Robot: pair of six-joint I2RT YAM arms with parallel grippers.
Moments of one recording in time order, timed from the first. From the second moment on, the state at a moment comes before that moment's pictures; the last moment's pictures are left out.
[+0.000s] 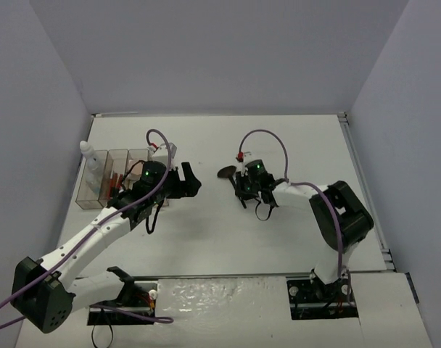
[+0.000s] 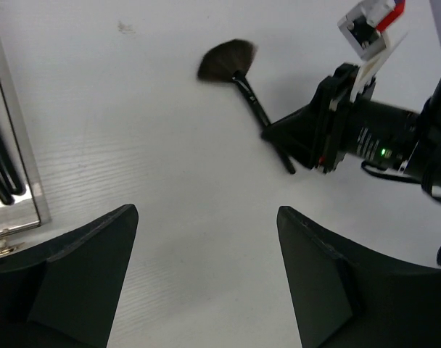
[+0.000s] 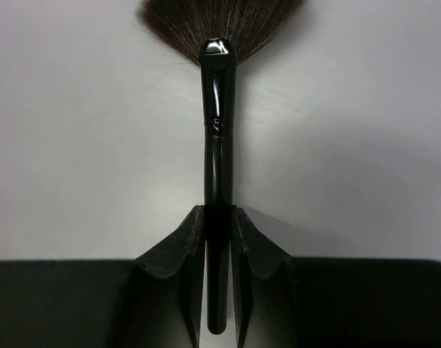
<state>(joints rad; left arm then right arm) -0.55 1.09 0.84 -0.27 -0.01 -0.51 0.52 1.78 0.91 0.05 -0.02 0.22</state>
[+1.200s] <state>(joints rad) -0.72 1.29 0.94 0.00 -0.24 -0.62 0.77 1.41 0.57 0.84 -0.21 0.68</state>
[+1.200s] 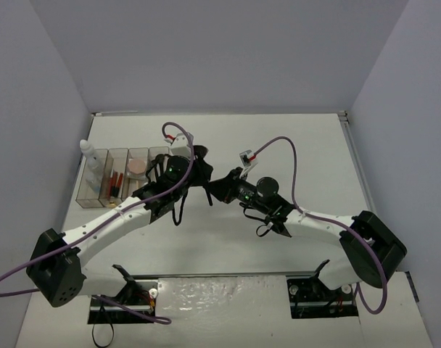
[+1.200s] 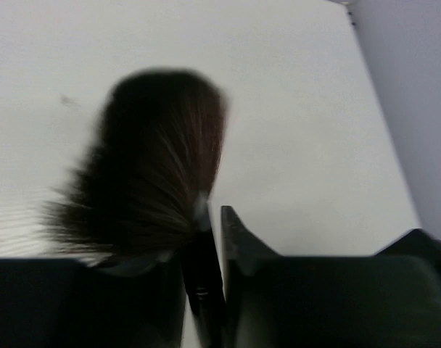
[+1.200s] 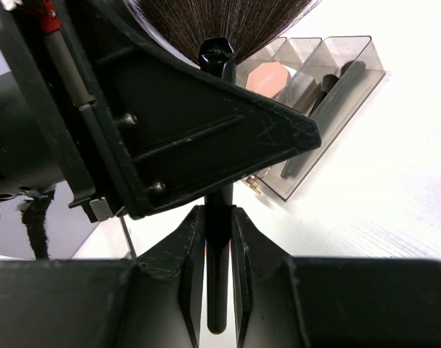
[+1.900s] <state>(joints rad) -0.38 1.48 1.15 -0.28 -0.26 -0.39 0.76 1.24 0.71 0.24 0.06 0.36</state>
